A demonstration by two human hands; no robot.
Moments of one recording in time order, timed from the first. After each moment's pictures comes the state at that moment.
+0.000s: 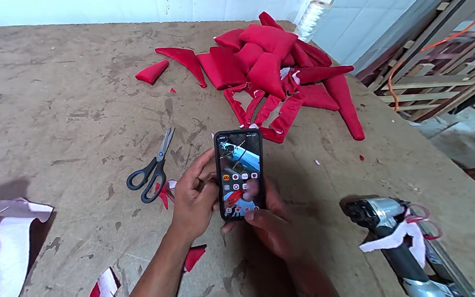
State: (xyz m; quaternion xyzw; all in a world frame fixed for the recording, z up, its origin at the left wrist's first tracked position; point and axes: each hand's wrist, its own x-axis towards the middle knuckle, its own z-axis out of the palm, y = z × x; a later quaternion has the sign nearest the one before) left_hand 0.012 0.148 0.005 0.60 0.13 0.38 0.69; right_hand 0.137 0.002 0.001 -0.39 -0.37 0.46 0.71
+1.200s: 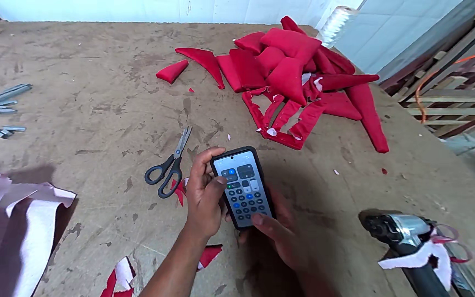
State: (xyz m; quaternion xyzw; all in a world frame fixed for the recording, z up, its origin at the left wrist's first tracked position) left_hand 0.010 0.153 0.003 0.54 0.11 0.47 0.69; right_hand 0.126 0.007 0.002 -0.48 -0.39 0.44 0.66
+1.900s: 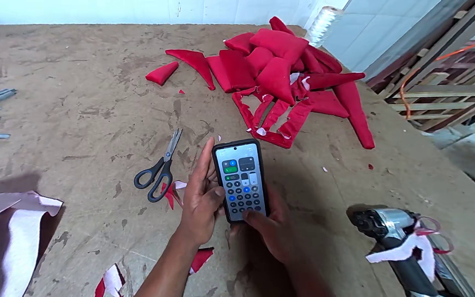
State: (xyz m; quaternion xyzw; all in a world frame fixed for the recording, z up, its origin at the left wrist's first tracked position) left_hand 0.012 0.150 0.003 0.57 0.04 0.38 0.73; right_hand 0.126 0.008 0.010 -0.51 -0.33 0.41 0.69
